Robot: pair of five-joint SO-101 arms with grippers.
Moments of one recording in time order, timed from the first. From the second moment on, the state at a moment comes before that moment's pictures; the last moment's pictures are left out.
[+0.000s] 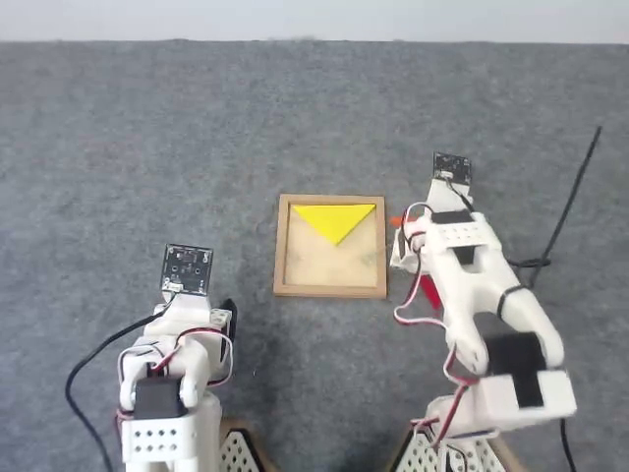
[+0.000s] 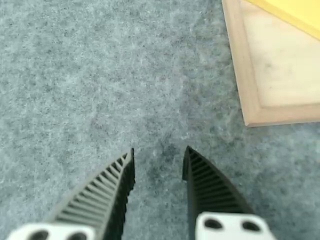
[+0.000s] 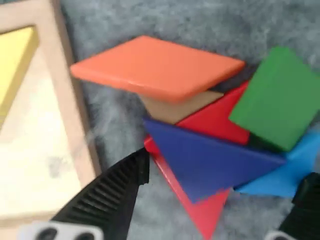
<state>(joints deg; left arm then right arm) -9.3 -103.1 96.9 72.0 -4.0 -9.9 1.4 37.7 47.8 -18.4</state>
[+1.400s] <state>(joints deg) -9.4 -103.1 96.9 72.0 -4.0 -4.0 7.0 18.2 64.1 -21.3</state>
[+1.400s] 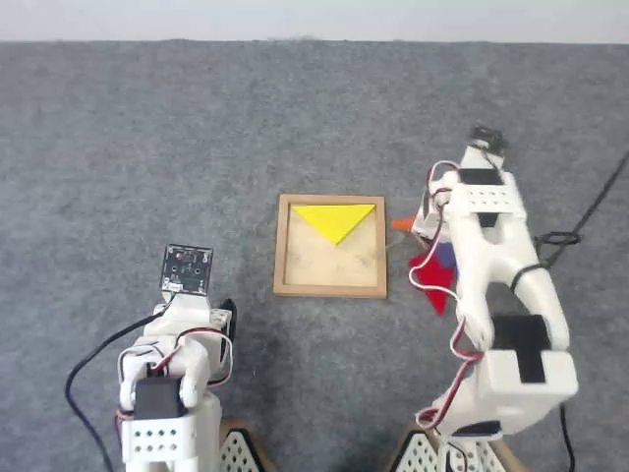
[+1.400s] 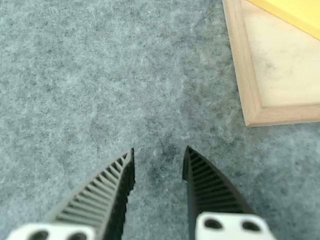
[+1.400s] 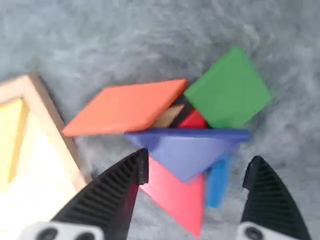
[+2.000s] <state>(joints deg) -9.4 -103.1 96.9 72.0 -4.0 -9.3 14.0 18.1 66.3 -12.1</state>
